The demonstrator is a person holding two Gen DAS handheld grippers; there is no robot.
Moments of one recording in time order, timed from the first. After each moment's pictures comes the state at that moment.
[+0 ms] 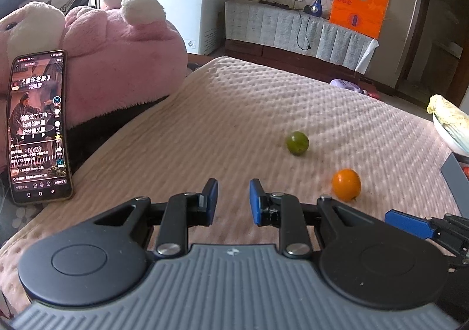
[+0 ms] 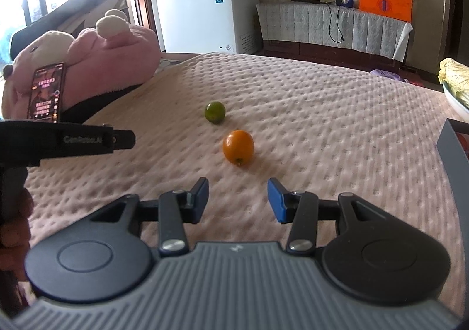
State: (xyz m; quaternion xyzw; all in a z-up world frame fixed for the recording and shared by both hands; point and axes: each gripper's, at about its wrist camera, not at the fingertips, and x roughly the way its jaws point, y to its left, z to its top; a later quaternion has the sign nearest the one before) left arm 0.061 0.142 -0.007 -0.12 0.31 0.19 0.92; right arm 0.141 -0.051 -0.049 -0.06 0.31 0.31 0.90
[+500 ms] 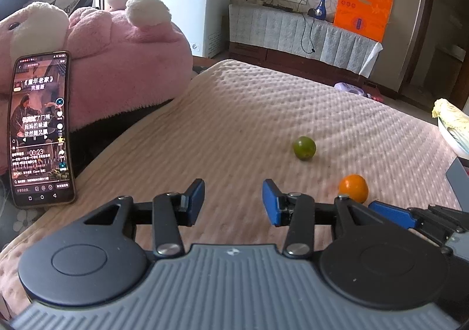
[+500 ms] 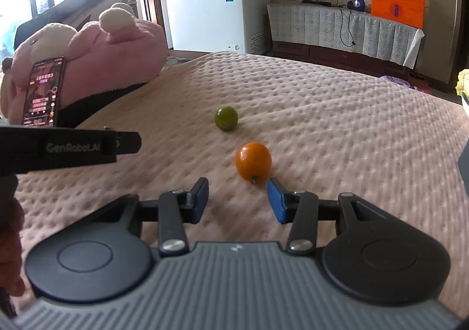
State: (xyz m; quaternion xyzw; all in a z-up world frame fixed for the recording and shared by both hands) left arm 0.063 0.147 -0.010 -0.12 0.31 0.20 0.92; right arm 0.155 -0.026 -0.056 -0.07 0.30 0.32 0.89
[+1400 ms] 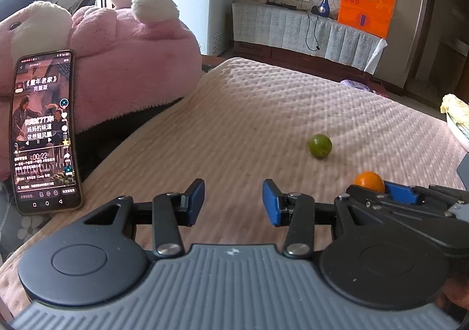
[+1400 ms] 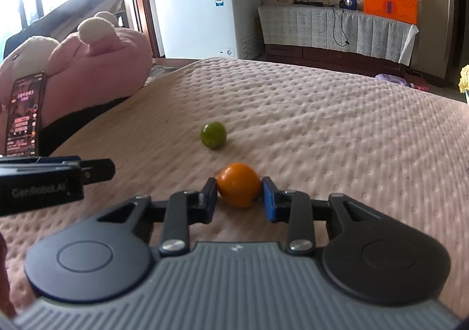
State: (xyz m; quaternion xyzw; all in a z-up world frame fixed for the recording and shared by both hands) left arm 0.067 0.159 -0.019 -0.11 0.31 0.21 0.92; right arm 0.178 -0.018 -0.061 -0.05 0.30 0.31 0.90
